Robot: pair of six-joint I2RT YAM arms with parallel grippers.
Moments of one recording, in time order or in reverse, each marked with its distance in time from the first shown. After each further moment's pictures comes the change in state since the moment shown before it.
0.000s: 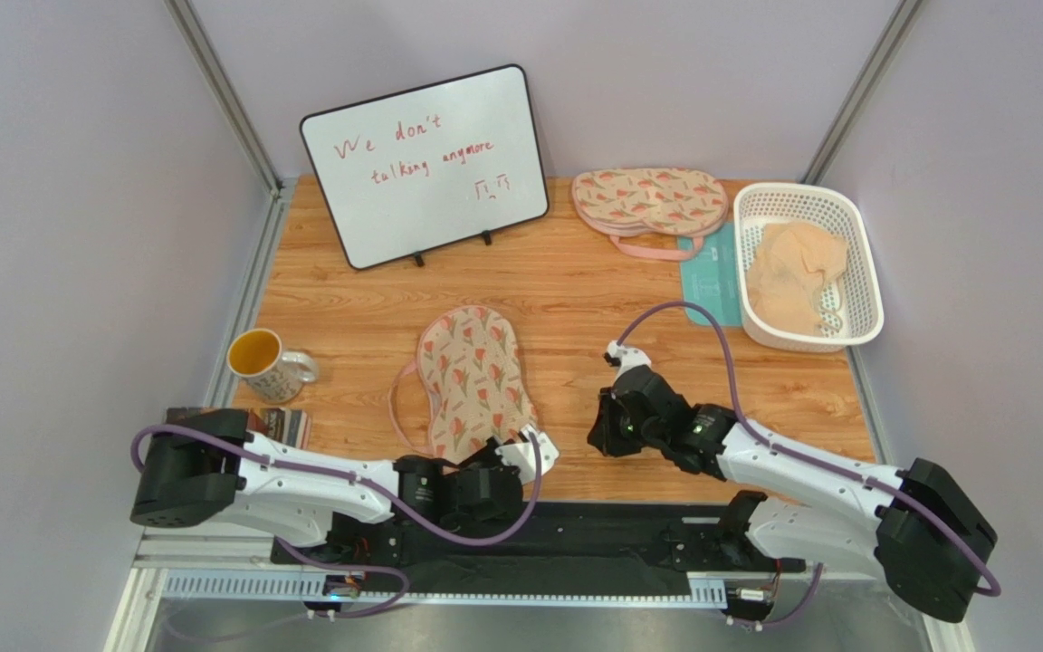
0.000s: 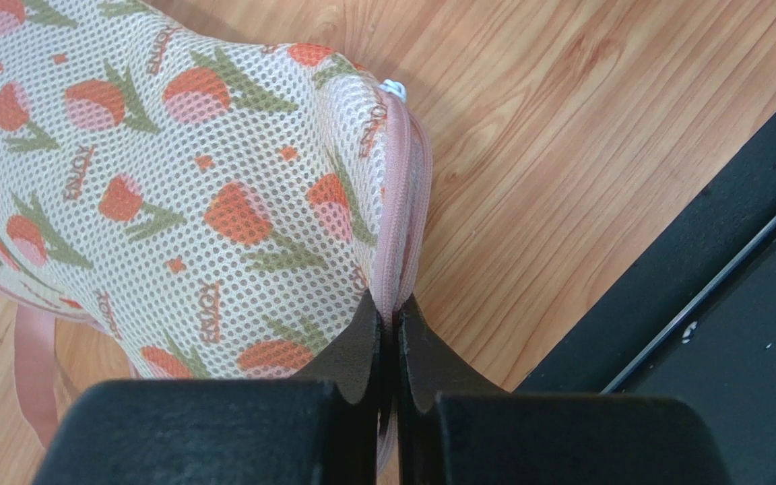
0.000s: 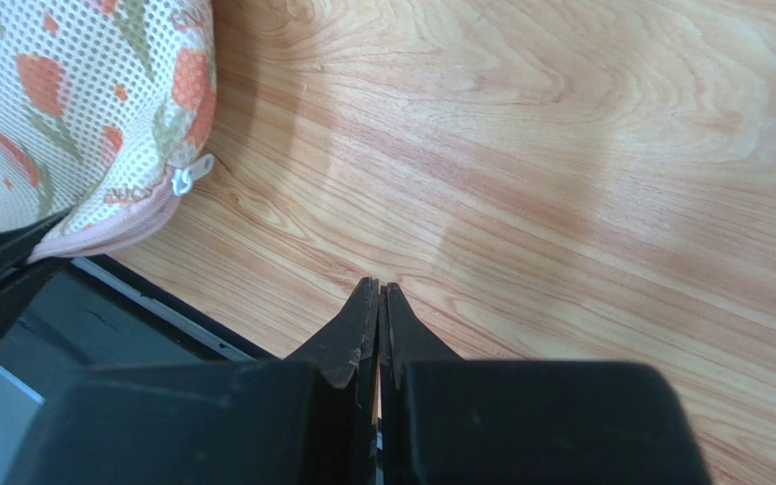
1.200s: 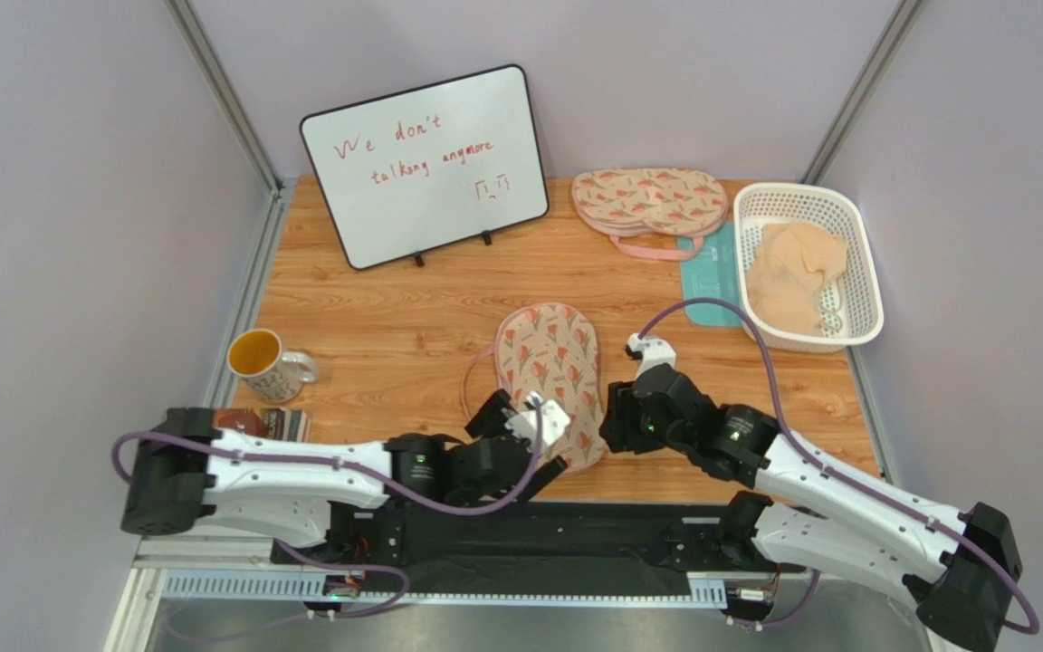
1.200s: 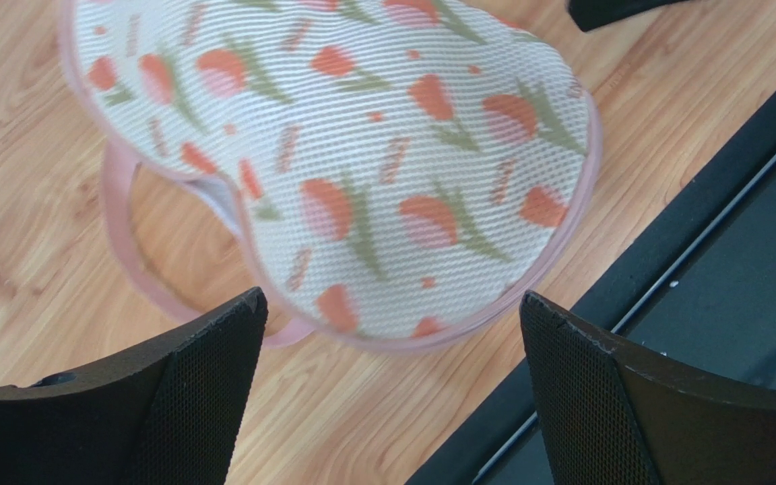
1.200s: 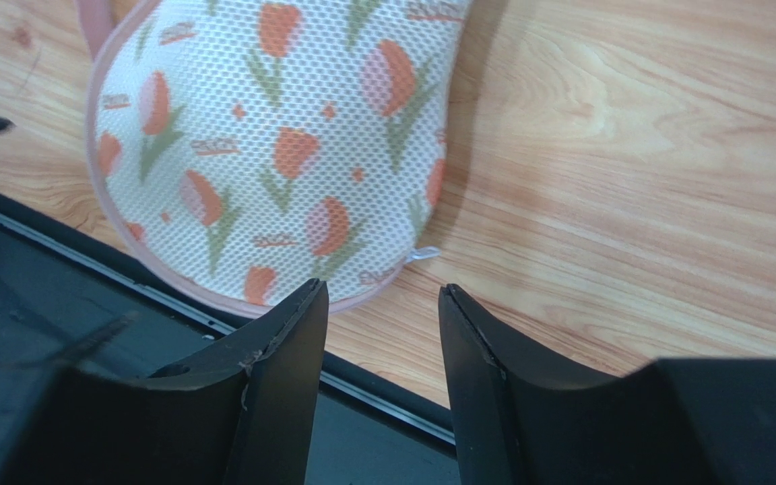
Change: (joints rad) left arm 0.044 0.019 0.198 -0.085 0.070 -0.037; right arm 0.019 -0.212 0.097 -0.303 0.138 -0.040
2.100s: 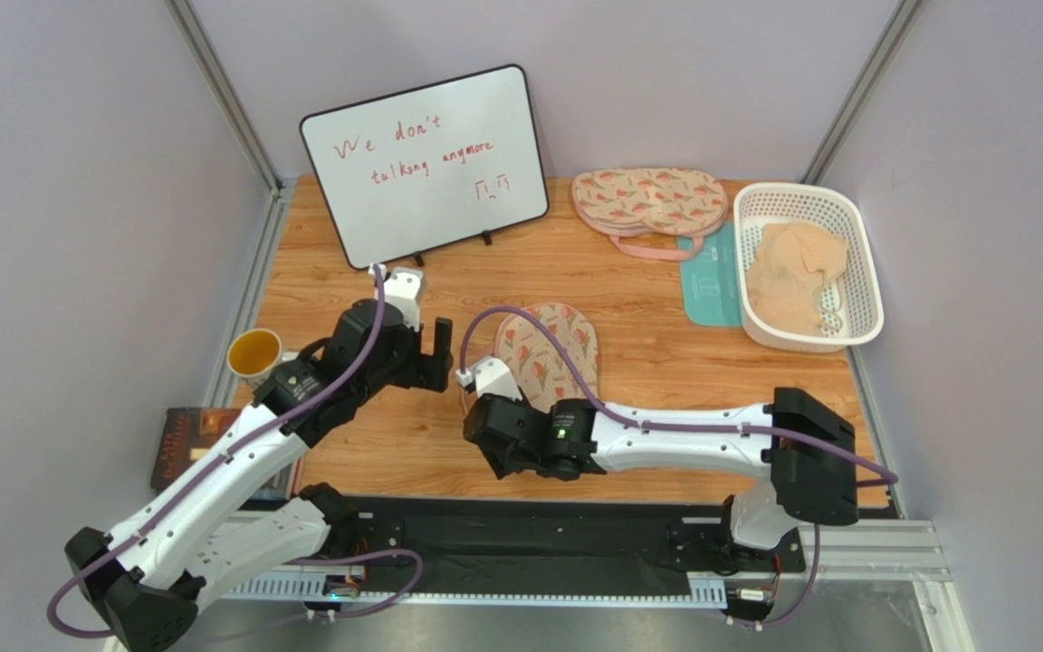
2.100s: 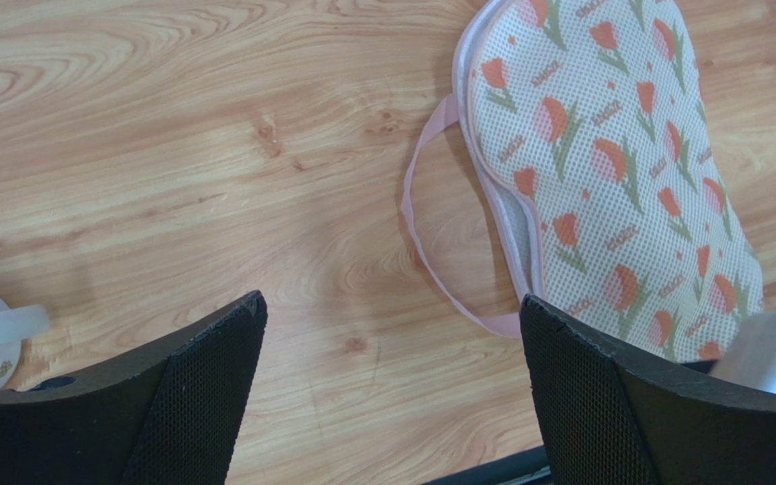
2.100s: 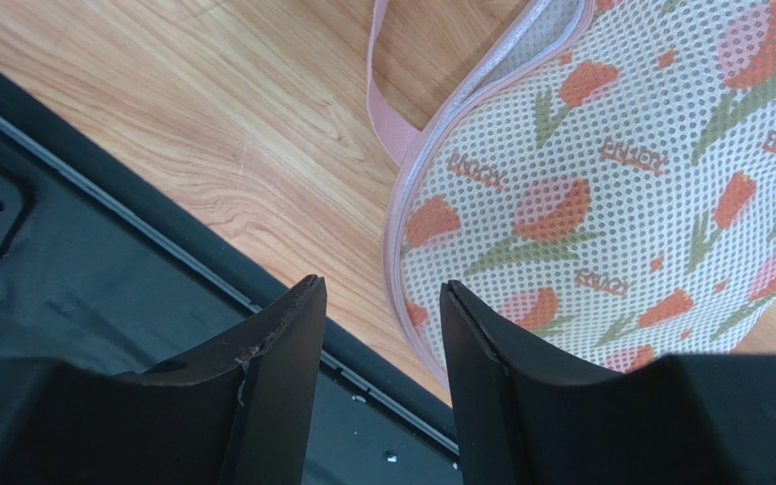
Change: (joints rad) left arm 0.785 -0.371 0.208 -0.498 0.344 -0.100; right arm 0.447 0.750 0.557 0.024 0.212 -0.055
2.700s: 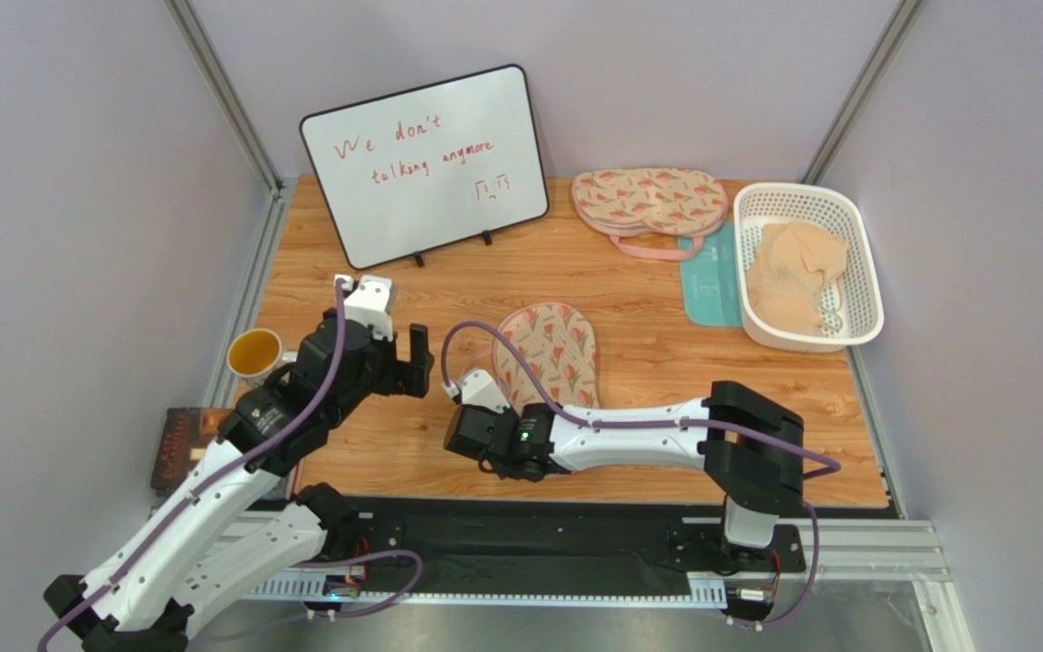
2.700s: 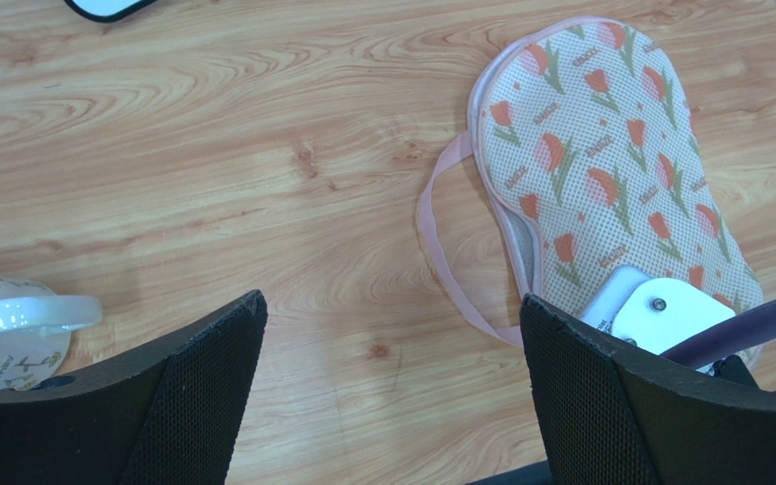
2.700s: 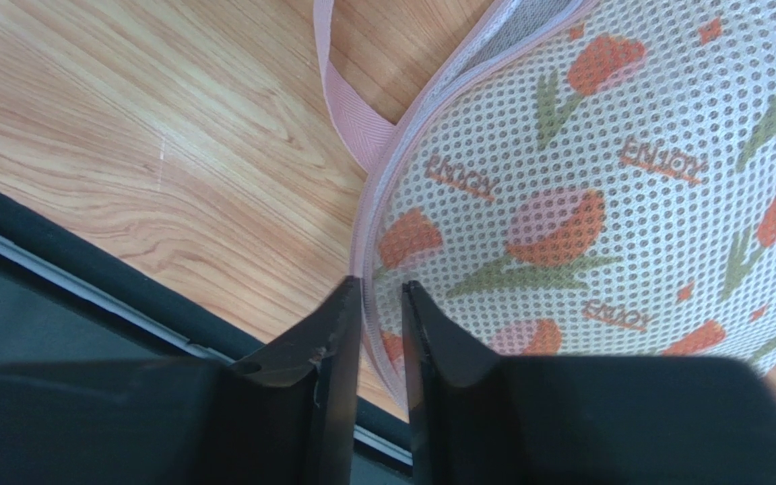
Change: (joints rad) left arm 0.015 -0.174 -0.031 -0.024 -0.050 0.035; right arm 0.000 0.186 0.066 -0.048 0.044 -0.002
